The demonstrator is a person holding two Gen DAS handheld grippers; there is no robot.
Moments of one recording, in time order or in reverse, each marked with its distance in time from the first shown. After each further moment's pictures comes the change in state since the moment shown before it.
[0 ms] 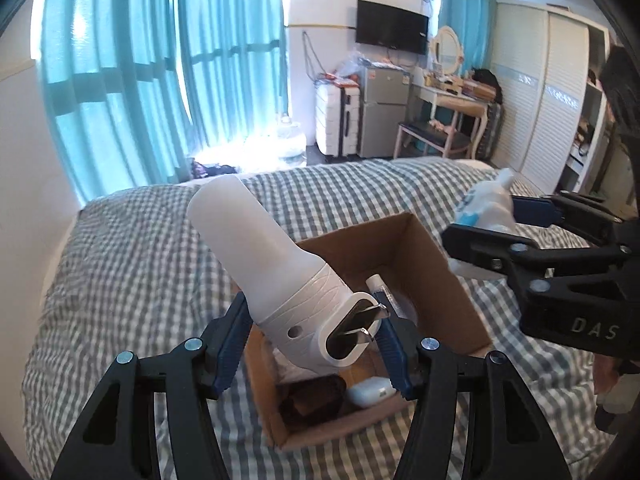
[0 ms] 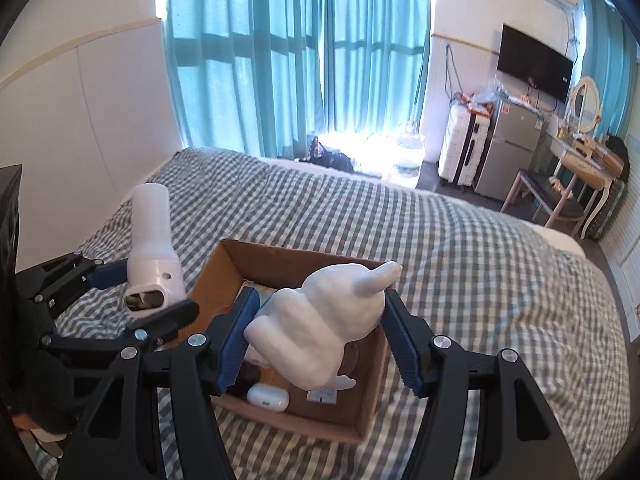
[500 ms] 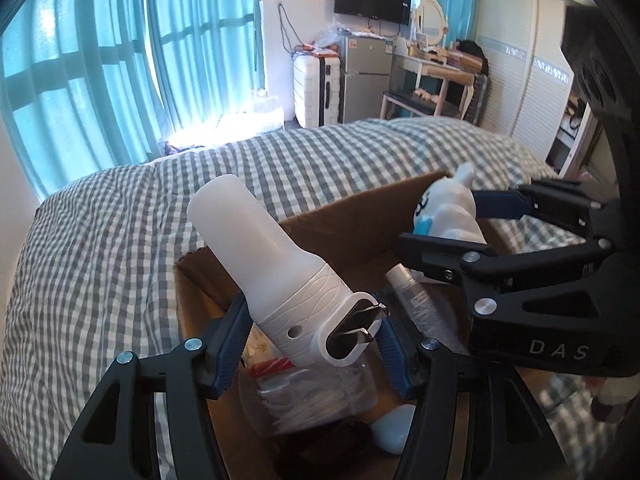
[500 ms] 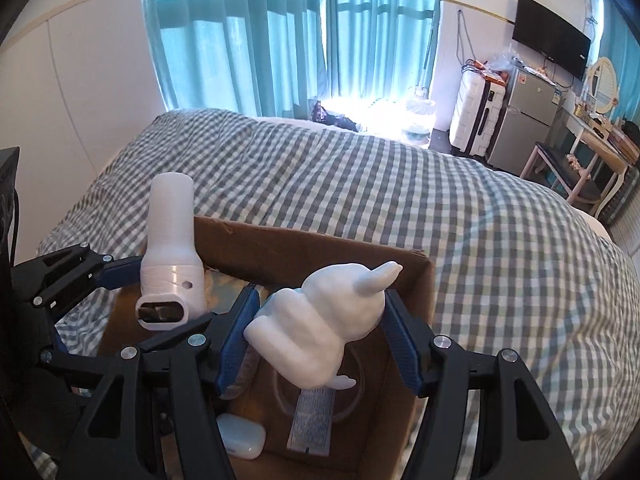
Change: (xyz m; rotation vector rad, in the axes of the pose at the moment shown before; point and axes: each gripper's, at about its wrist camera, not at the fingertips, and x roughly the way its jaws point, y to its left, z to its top) left arm 0.099 0.007 -0.009 0.056 0.079 -0.057; right arm 0.112 -0.015 -0.013 -0.013 0.111 0.016
